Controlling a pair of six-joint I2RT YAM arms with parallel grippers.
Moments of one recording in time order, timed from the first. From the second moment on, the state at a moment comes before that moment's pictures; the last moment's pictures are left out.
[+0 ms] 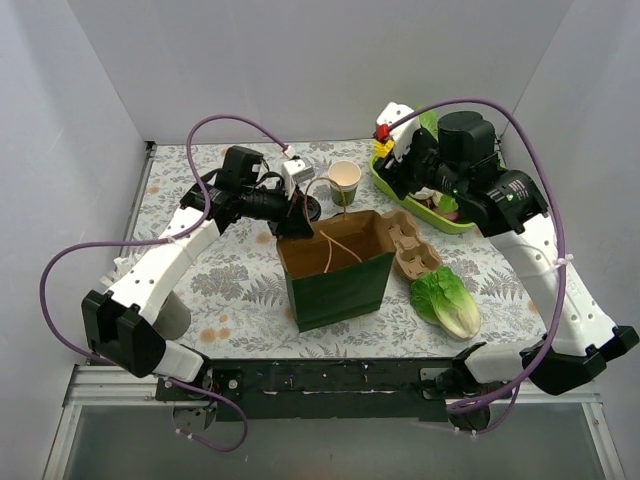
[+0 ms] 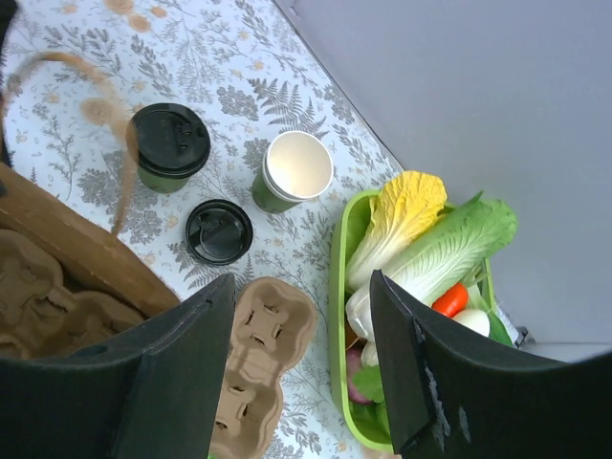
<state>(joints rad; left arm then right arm) -0.47 1.43 1.38 -0.69 0.79 0.17 0.63 1.31 1.76 -0.82 -0.09 -0.49</state>
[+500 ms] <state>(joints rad) -0.47 1.03 1.37 -0.87 0.46 0.47 0.58 1.33 1.67 -0.74 -0.17 -0.39</state>
